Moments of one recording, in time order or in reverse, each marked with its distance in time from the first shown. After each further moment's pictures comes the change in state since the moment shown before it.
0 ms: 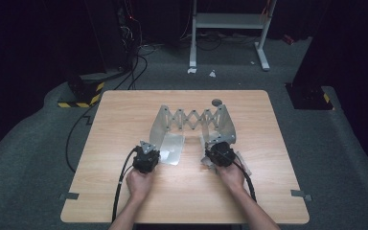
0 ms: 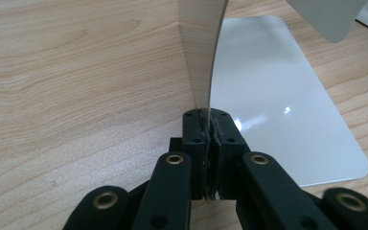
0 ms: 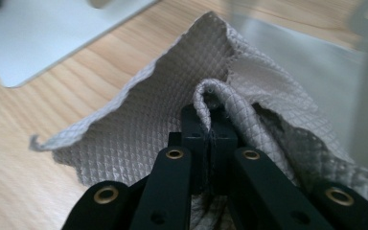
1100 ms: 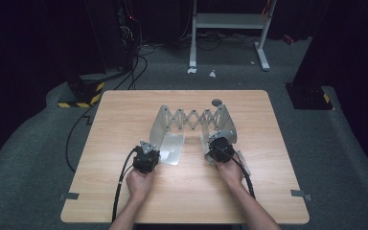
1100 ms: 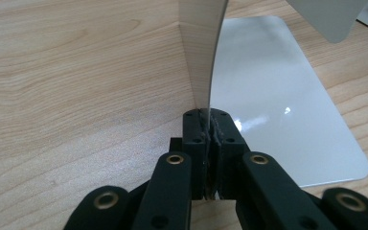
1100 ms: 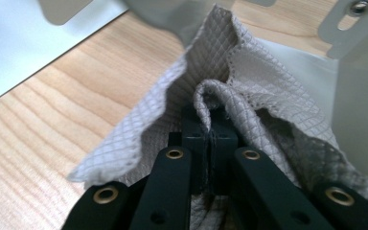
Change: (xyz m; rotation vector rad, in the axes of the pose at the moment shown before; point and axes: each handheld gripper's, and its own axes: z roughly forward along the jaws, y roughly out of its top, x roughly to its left) left arm 0.000 0.000 0.000 0.006 0.000 0.005; right arm -0.003 0.012 0.008 0.018 -0.049 0.025
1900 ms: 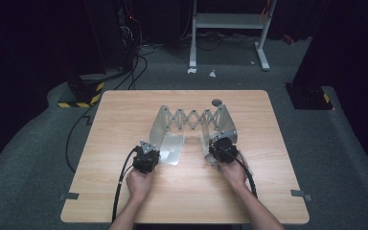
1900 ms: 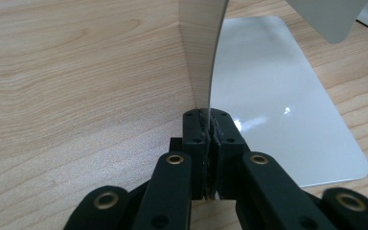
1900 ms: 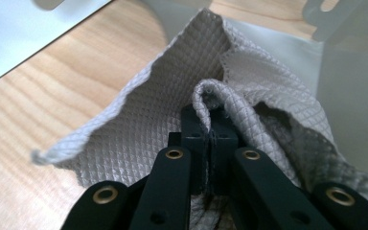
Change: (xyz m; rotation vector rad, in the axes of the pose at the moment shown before) left arm 0.000 0.000 0.000 -0.002 -0.001 -0.004; right arm -0.008 -0.004 -0.006 0.022 -0.005 0.017
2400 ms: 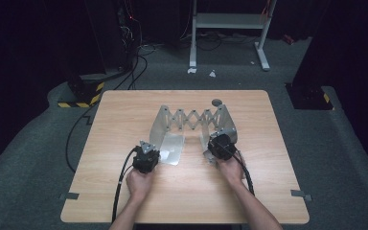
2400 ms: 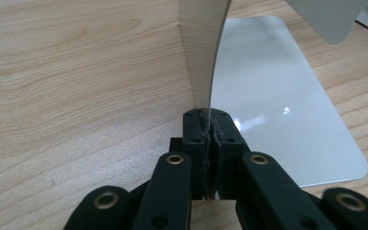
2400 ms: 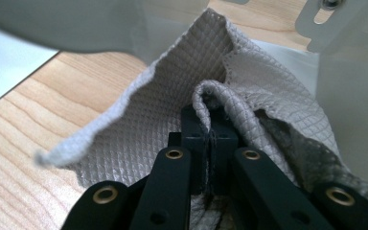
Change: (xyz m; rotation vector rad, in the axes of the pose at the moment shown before) left arm 0.000 0.000 0.000 -0.001 -0.005 -0.007; right arm -0.001 0.009 0.007 -0.006 -0.009 0.048
